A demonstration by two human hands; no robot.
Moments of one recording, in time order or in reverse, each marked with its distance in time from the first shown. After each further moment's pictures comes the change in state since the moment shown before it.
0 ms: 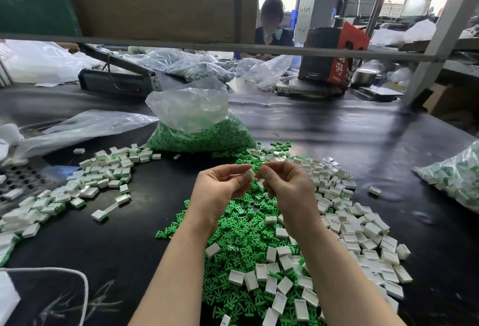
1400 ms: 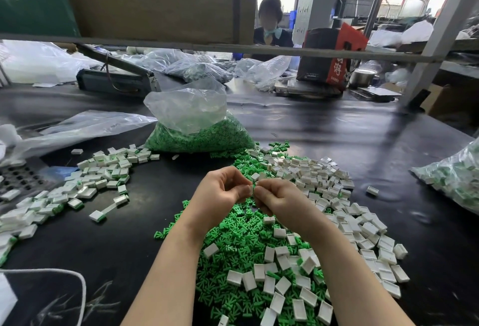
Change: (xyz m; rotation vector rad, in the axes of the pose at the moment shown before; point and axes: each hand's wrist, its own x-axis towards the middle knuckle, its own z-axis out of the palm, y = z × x) left_hand 0.001 -0.002 -0.007 0.416 -0.132 0.119; right_hand 0.001 0.000 -0.017 -0.499 -0.477 0.004
